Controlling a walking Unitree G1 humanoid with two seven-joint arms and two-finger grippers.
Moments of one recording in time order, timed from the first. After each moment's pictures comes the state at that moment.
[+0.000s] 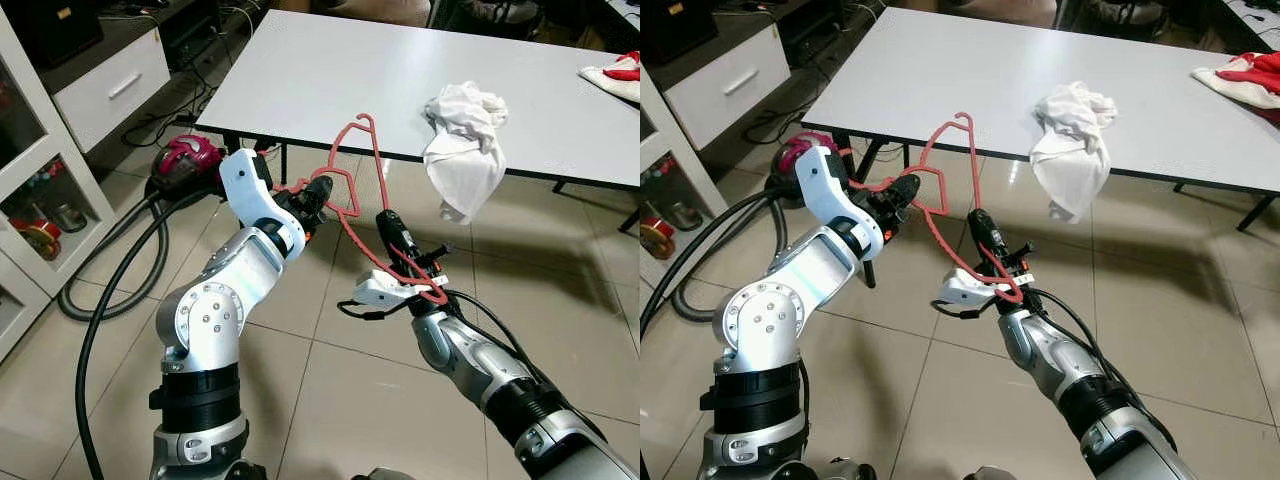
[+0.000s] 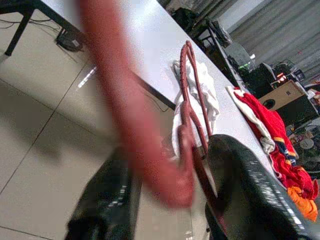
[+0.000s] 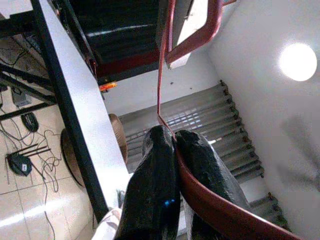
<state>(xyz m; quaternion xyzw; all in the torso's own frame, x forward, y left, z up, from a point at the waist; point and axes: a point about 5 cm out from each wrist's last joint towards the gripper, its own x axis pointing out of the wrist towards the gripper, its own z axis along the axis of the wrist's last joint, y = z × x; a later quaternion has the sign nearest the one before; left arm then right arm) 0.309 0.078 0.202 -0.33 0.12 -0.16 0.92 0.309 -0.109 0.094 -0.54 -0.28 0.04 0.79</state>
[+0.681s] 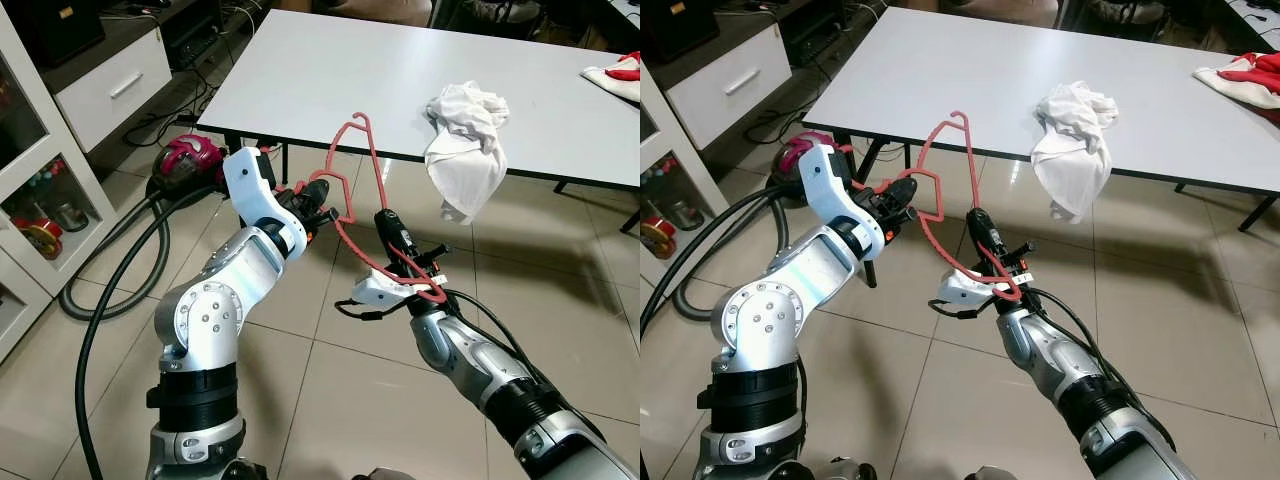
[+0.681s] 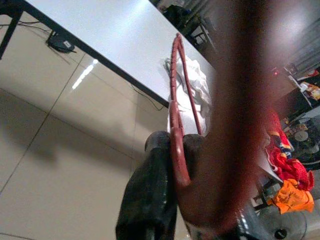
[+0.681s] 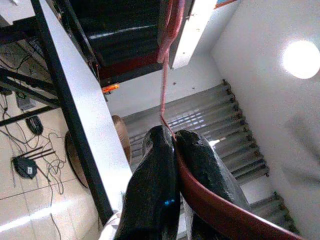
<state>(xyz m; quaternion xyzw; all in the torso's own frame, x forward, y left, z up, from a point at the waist) 0.308 0.077 0.203 -0.31 0.12 -0.18 0.92 0.309 -0.108 0.094 -0.53 -0.28 0.04 0.80</state>
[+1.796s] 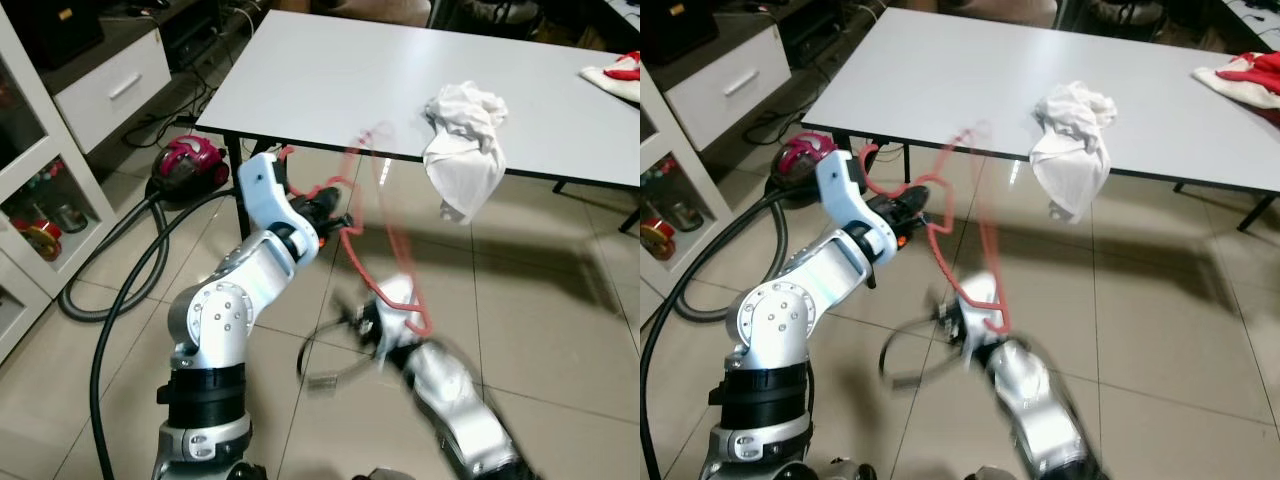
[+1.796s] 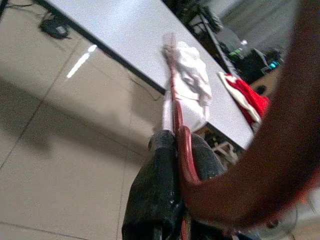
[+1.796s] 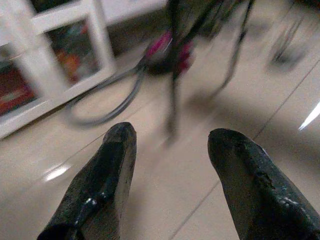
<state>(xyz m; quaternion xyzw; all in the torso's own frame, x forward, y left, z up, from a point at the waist) 0.312 0.073 0.192 -0.33 0.14 -0.18 0.92 0.248 -0.081 0.033 0.04 0.16 0.28 0.95</state>
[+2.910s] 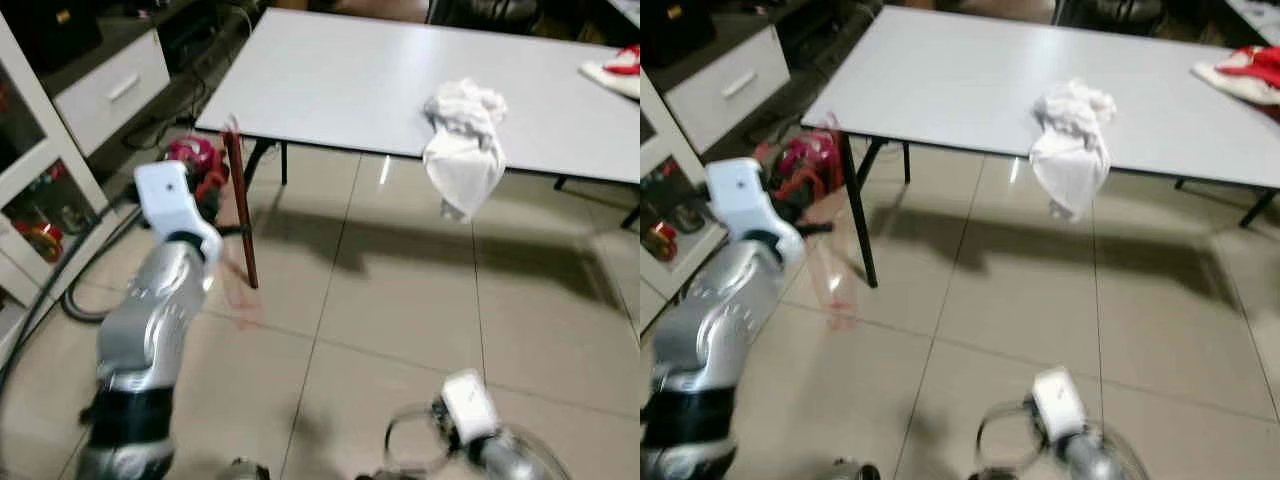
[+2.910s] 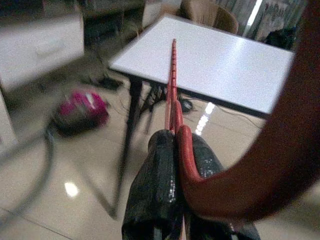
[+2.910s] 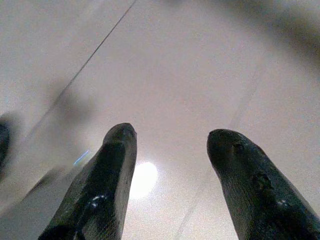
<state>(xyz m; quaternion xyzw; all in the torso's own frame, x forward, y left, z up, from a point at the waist) 0.305 0.174 0.178 -0.03 0.02 0.01 1.00 0.193 -0.194 -0.028 -0.17 0.31 0.06 0.93</state>
